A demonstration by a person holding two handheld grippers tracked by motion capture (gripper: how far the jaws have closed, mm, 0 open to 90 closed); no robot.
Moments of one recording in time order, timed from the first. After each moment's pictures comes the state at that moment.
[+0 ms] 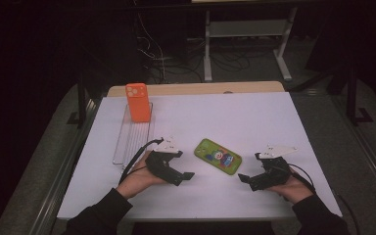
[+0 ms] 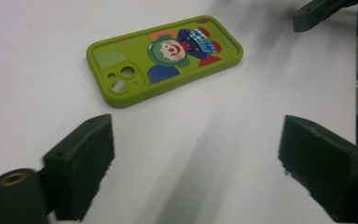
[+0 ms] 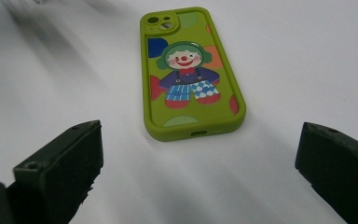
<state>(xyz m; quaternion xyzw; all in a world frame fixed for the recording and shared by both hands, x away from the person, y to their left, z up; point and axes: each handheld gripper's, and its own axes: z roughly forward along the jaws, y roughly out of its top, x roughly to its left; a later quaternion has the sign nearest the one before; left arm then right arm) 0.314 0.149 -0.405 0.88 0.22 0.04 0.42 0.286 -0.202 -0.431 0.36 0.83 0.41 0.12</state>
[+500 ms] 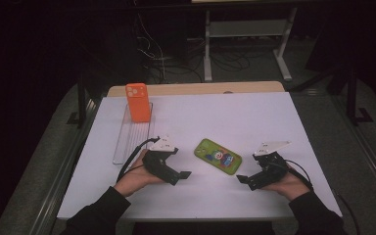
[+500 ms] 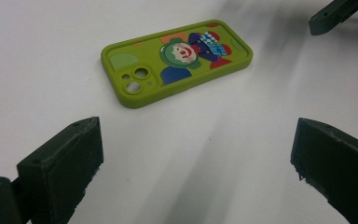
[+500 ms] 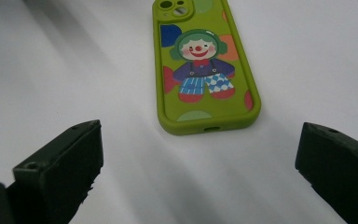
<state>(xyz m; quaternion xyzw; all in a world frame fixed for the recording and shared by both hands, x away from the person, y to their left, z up) 0.319 0.155 -0.407 0.87 0.23 0.05 0.43 0.292 -0.192 -0.418 0.35 0.85 0.37 0.09</state>
